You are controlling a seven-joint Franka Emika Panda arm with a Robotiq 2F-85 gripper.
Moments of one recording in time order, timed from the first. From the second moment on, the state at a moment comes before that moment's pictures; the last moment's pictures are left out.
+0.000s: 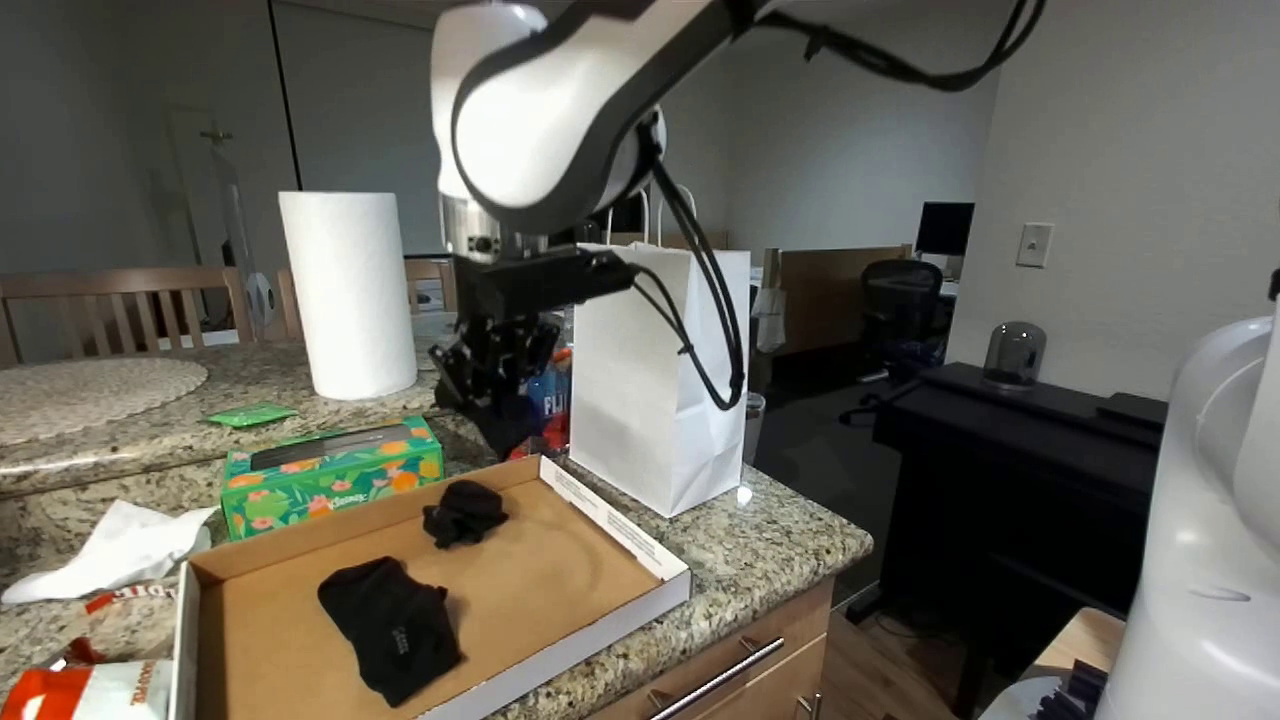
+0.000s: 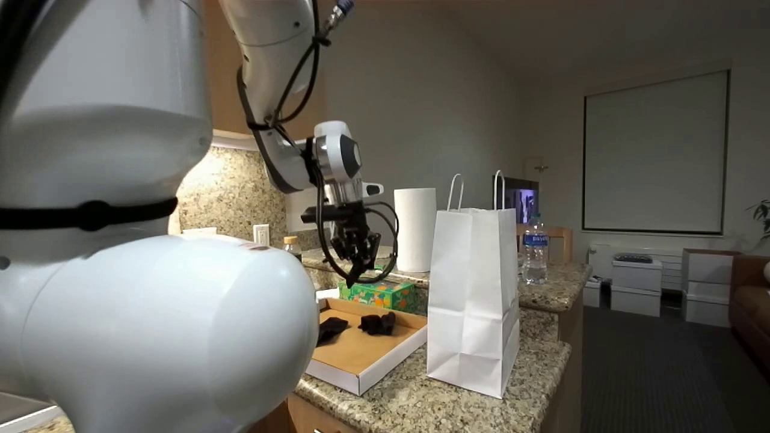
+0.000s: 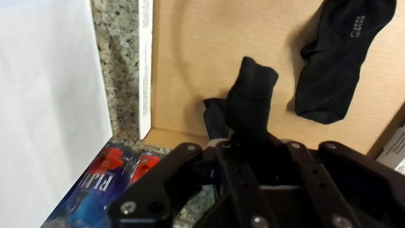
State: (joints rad) arm 0.36 -0.04 0.14 -2.23 -0.21 2.36 0.44
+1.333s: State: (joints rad) arm -0.05 -0.34 0.06 -1.85 -0.12 1.91 0.52
